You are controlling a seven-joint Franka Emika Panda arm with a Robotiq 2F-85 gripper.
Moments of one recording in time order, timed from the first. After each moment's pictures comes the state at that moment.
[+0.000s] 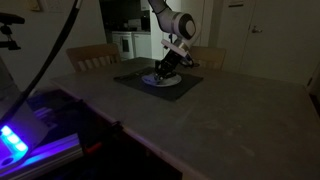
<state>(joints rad) -0.19 0.91 0.06 -1.43 0.12 1.61 -0.43</state>
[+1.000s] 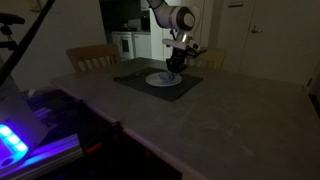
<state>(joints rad) -0.13 0.84 0.01 -1.48 0.11 1.98 -0.17</state>
